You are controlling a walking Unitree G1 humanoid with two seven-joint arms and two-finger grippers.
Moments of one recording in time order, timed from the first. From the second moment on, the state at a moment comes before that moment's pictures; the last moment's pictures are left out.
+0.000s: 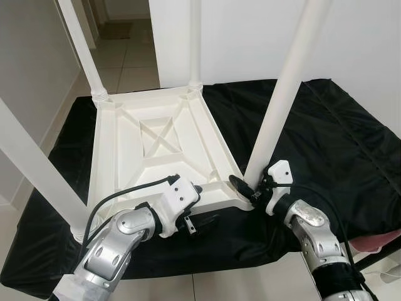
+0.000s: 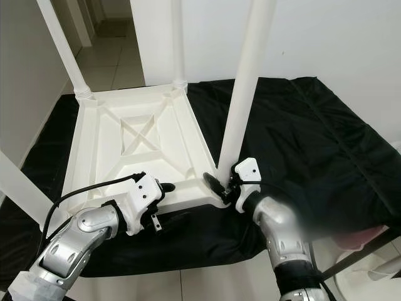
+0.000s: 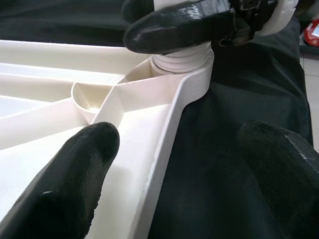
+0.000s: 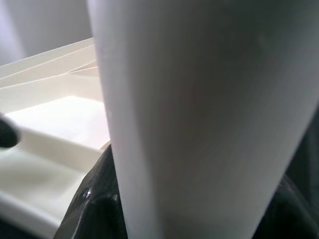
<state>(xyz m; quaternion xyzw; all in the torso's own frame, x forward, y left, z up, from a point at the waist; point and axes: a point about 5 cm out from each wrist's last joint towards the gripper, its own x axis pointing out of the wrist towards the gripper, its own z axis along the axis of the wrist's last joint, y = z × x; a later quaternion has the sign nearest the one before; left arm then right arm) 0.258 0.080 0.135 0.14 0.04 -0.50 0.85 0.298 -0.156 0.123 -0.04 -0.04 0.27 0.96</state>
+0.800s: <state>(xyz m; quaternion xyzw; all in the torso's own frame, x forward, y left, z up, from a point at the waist) 0.256 0.078 0.132 0.13 0.04 -0.50 0.85 0.290 -0.121 0.120 0.02 -0.03 0.03 1.00</state>
